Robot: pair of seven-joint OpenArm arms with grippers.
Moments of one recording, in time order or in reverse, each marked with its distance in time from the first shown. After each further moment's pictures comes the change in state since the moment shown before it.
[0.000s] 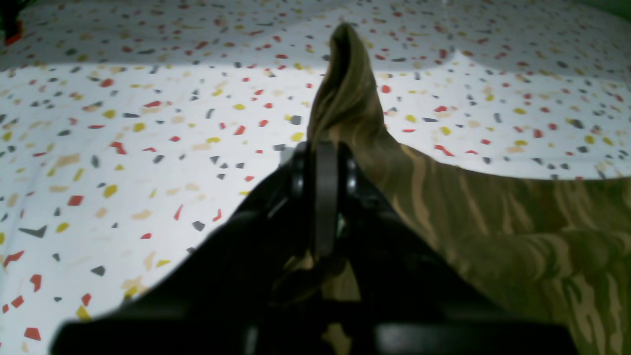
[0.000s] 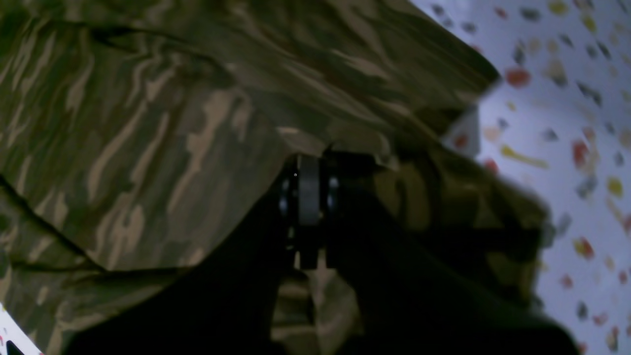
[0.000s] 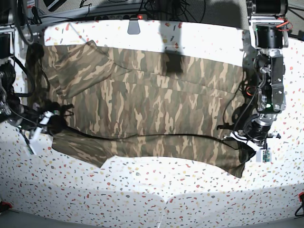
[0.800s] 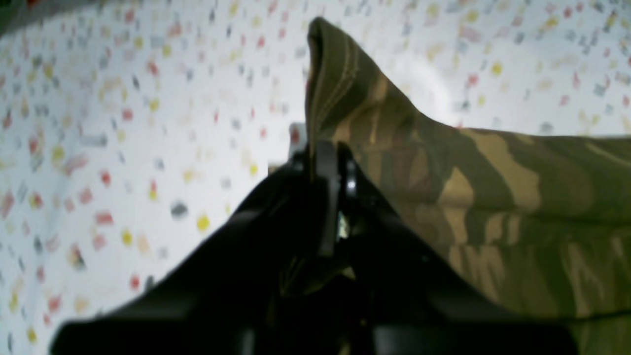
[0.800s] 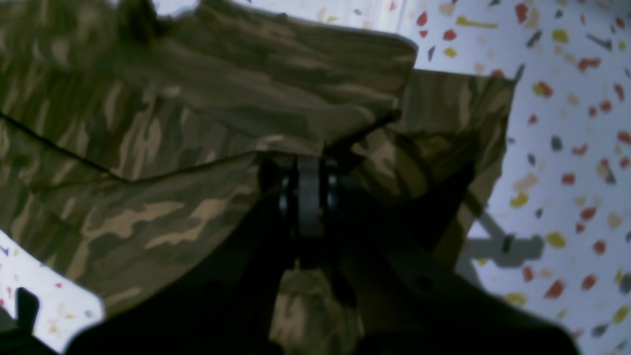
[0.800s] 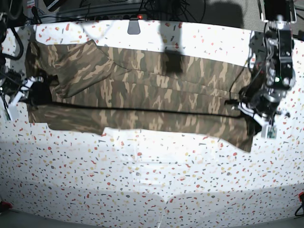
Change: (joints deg) left arm 14.0 -4.1 -2.1 13.2 1.2 -0.7 8.0; right arm -28.0 -3.3 24.5 20.6 3.1 -0.4 -2.3
